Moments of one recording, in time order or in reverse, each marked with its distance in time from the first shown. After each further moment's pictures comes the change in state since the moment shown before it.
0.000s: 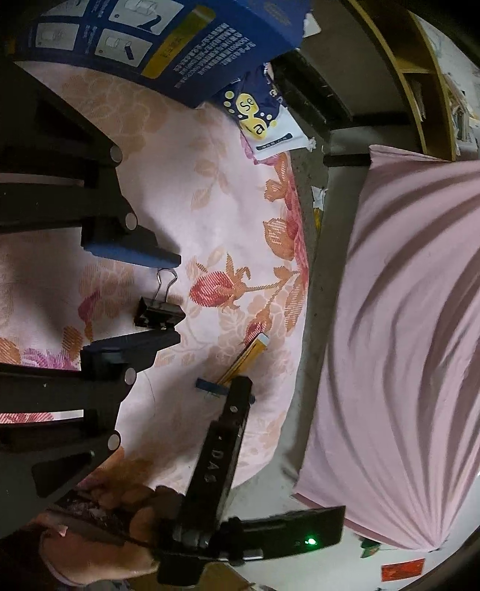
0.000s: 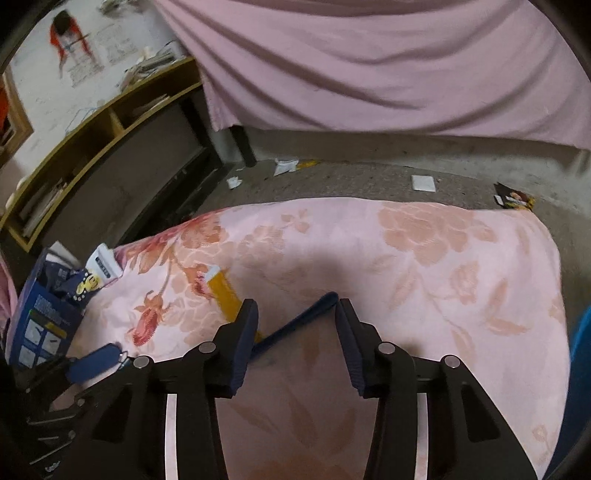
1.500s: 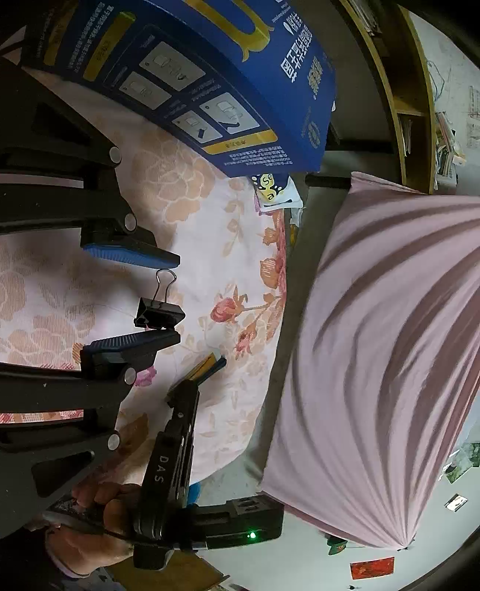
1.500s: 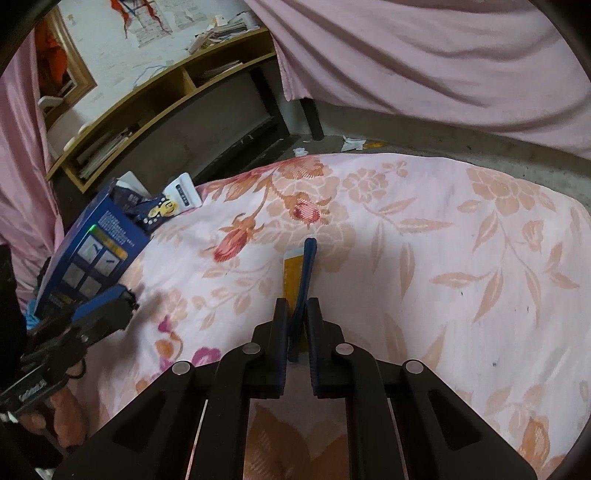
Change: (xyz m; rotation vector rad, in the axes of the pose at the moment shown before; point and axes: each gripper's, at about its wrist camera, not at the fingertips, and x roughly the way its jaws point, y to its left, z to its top) left arm -0.074 0.000 -0.037 -0.064 -0.154 0.020; right arm -0.019 0.034 -0.039 -0.137 0.078 0.203
